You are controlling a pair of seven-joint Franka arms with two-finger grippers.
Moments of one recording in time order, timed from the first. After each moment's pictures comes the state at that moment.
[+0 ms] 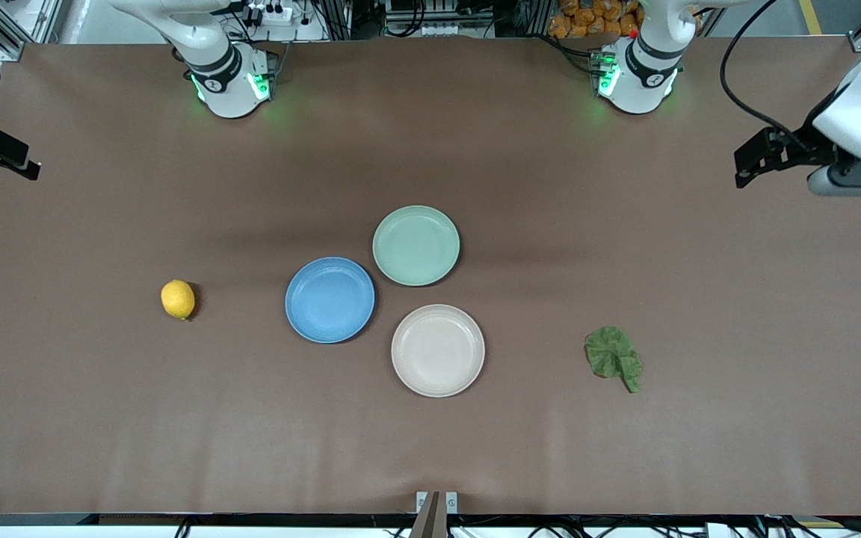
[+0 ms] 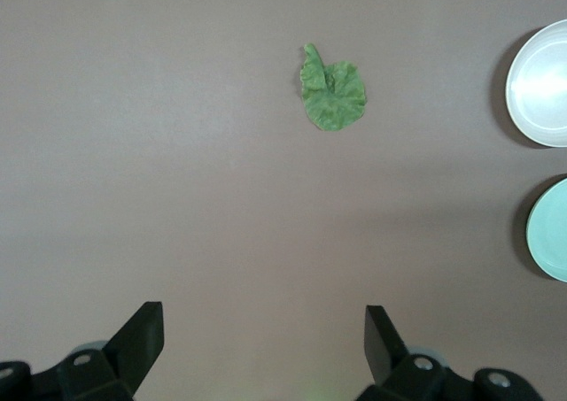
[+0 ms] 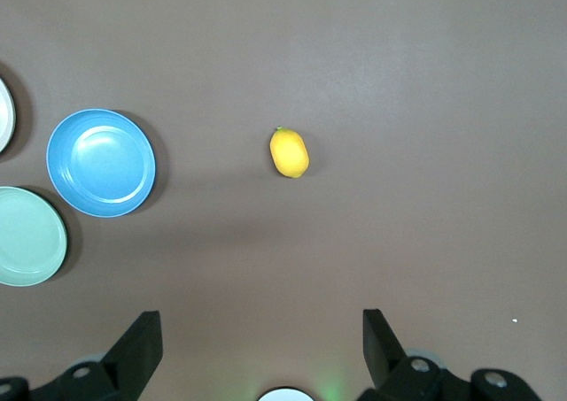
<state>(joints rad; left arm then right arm) -0.07 0.02 -0.09 -1.52 0.03 1.52 -0.10 0.02 0.03 -0.09 -1.41 0.02 1.37 -0.01</state>
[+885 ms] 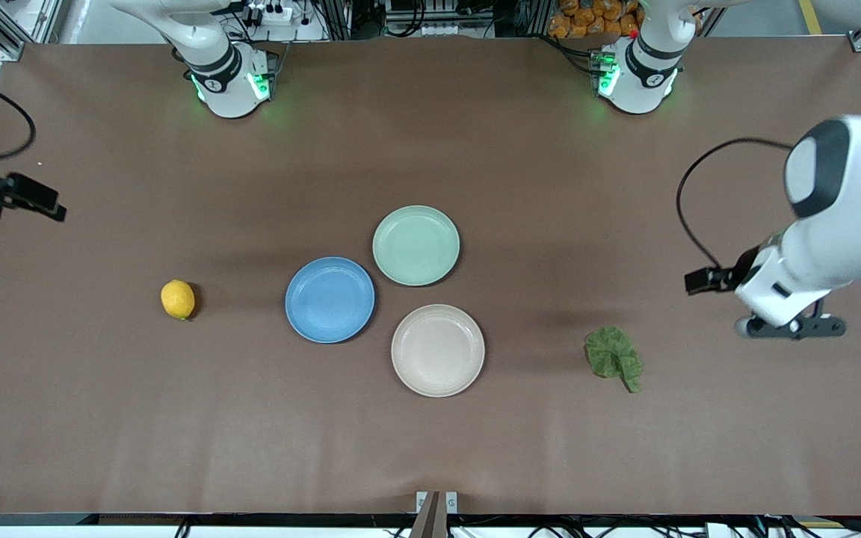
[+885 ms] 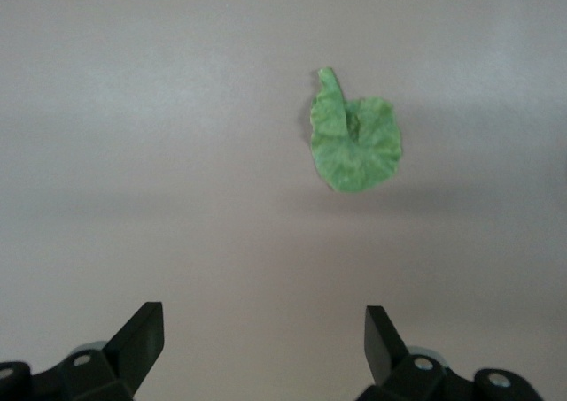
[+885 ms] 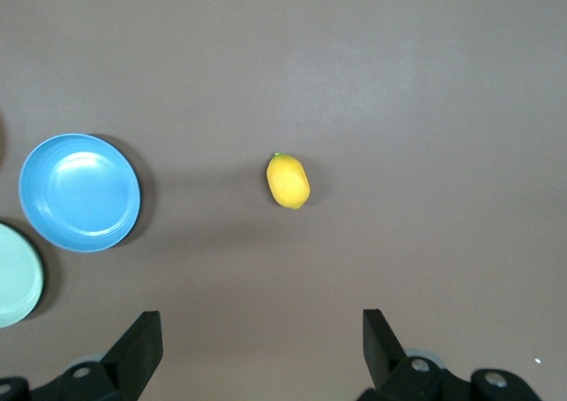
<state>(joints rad) -0.07 0.39 -0.07 -1.51 0.03 1.81 -0.14 0.02 0.07 -0.09 -1.58 0.02 1.60 -0.01</state>
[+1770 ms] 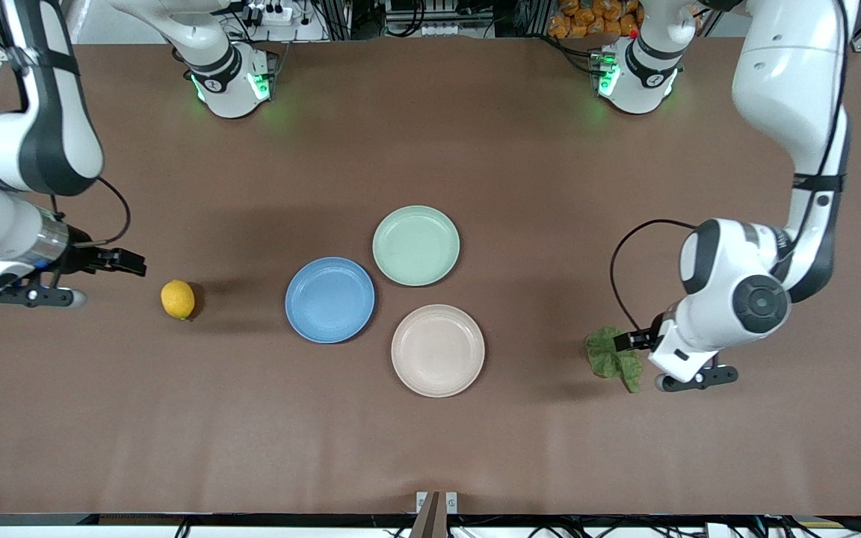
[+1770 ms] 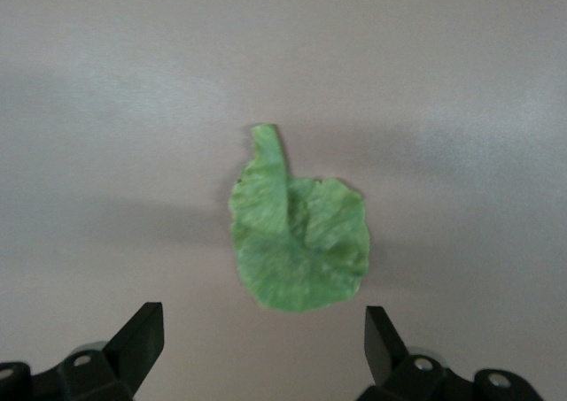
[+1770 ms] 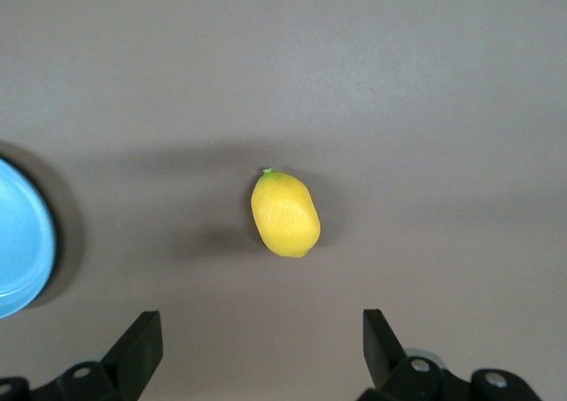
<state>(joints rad) -0.14 0.66 -0.07 -1.50 0.03 2.14 -0.36 0.02 0.19 -0.09 -1.94 0.02 2.04 -0.01</state>
